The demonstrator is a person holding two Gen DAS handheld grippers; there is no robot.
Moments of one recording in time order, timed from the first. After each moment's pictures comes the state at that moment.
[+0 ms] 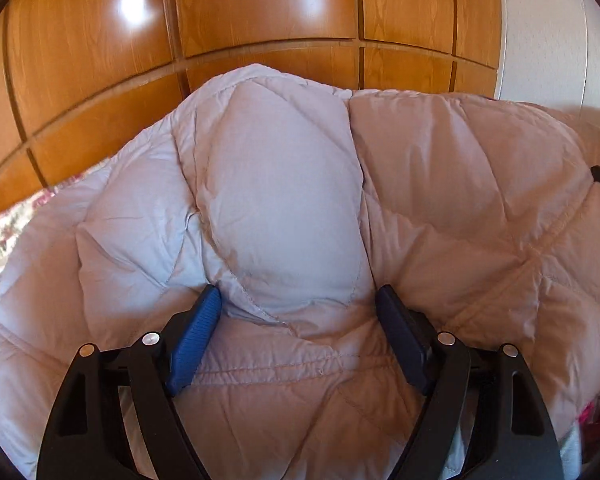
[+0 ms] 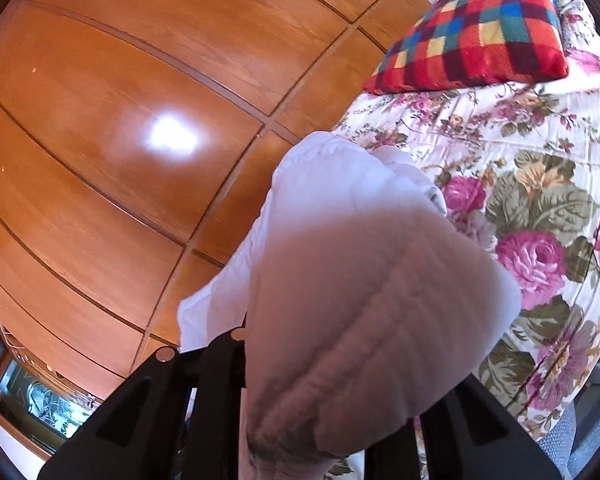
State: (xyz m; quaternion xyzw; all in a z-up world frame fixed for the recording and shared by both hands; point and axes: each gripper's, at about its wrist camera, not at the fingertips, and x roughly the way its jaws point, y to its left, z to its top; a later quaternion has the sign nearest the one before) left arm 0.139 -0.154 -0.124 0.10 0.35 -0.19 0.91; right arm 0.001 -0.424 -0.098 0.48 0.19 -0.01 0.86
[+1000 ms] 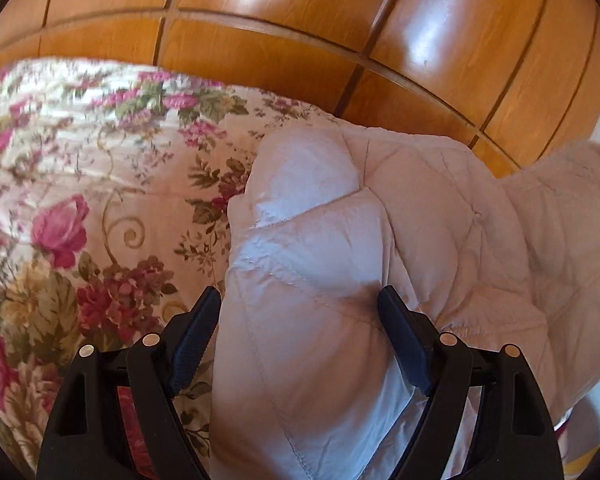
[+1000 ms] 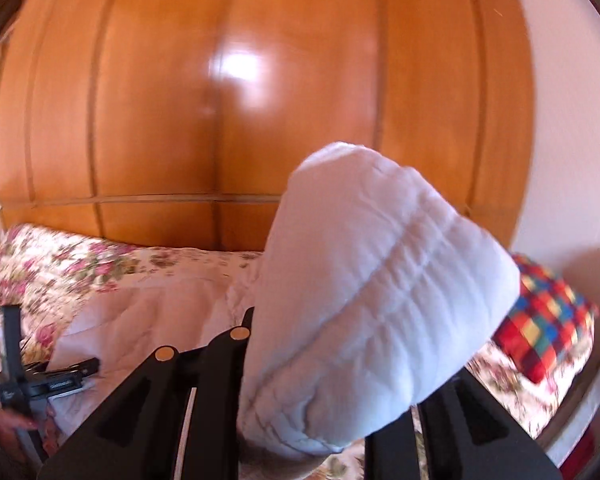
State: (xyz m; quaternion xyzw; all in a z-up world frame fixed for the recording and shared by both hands) left arm 0.156 0.041 -0.142 -0.14 0.37 -0.12 0.91; right arm 0.022 -0.232 0.045 -0.01 0.17 -0.04 0.98
